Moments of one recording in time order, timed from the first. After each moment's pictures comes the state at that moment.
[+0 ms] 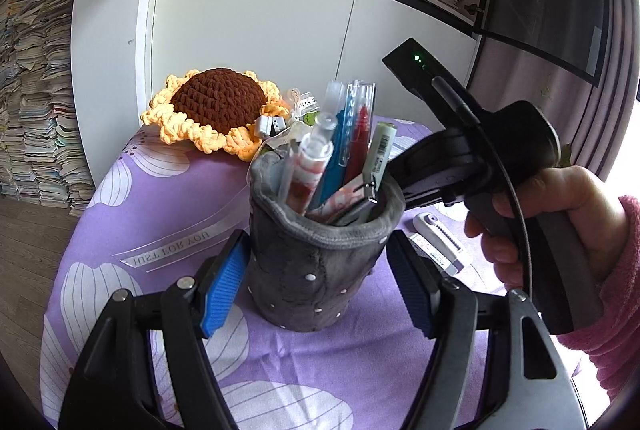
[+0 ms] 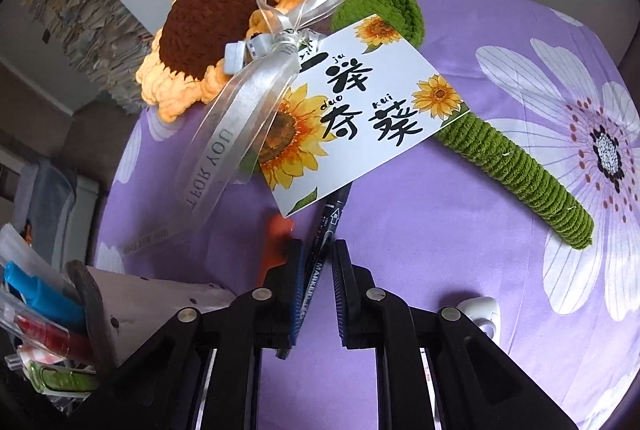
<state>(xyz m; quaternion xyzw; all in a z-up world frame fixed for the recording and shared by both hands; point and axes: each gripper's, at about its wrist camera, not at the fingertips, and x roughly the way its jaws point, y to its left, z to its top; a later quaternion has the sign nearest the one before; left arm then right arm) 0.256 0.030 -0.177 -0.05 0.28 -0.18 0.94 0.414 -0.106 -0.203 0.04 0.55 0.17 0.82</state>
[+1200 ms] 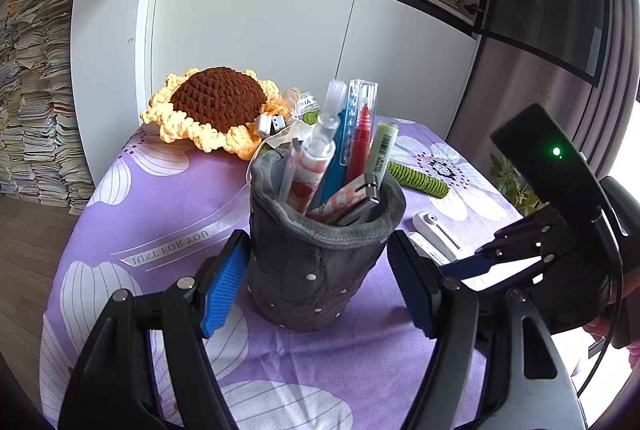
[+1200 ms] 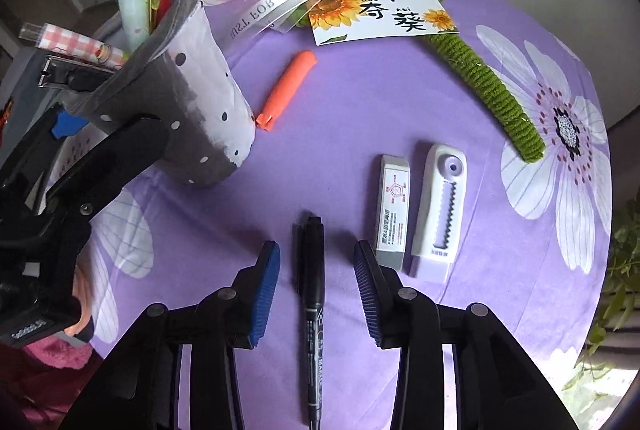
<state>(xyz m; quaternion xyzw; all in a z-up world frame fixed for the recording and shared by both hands) 0.257 0.031 -0.177 -0.05 0.28 -0.18 0.94 0.338 -0.116 -0.211 -0.13 0.57 0.20 0.79</state>
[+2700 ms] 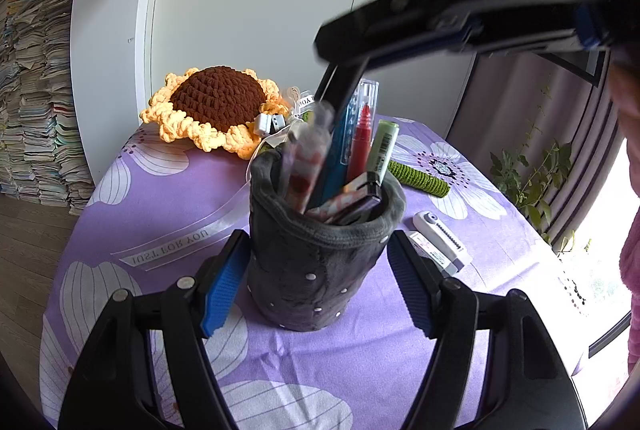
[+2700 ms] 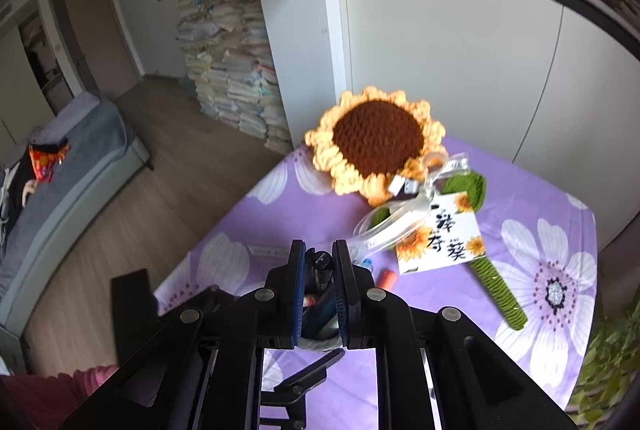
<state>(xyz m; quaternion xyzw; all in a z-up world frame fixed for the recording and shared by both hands) 0.256 0.031 -0.178 -0.05 0.28 -0.18 0.94 0.324 -0.052 -0.069 -0.09 0.39 0.29 0.87</state>
